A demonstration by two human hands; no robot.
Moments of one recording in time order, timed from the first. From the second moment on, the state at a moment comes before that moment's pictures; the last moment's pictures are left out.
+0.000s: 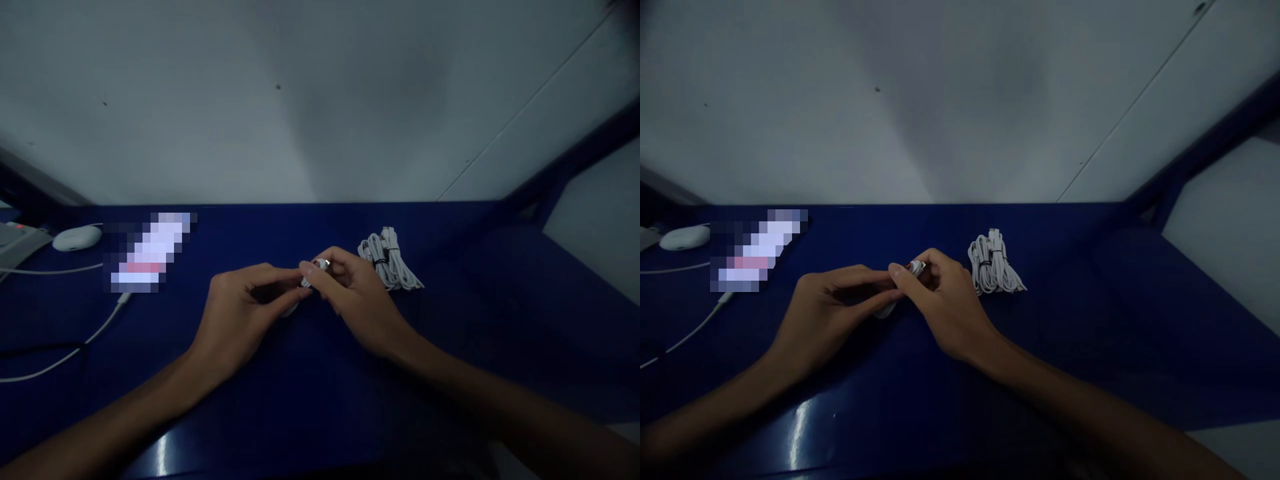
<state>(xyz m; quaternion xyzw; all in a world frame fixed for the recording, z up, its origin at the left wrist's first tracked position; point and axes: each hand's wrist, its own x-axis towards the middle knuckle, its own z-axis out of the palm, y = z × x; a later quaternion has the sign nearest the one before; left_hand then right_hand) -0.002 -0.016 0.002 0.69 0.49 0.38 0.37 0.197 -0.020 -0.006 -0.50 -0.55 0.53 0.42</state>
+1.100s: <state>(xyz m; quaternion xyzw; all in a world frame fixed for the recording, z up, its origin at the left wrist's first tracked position) 0.001 -0.020 0.002 0.65 0.49 0.38 0.44 0.195 -0.016 -0.011 -0.46 -0.52 0.54 0.48</state>
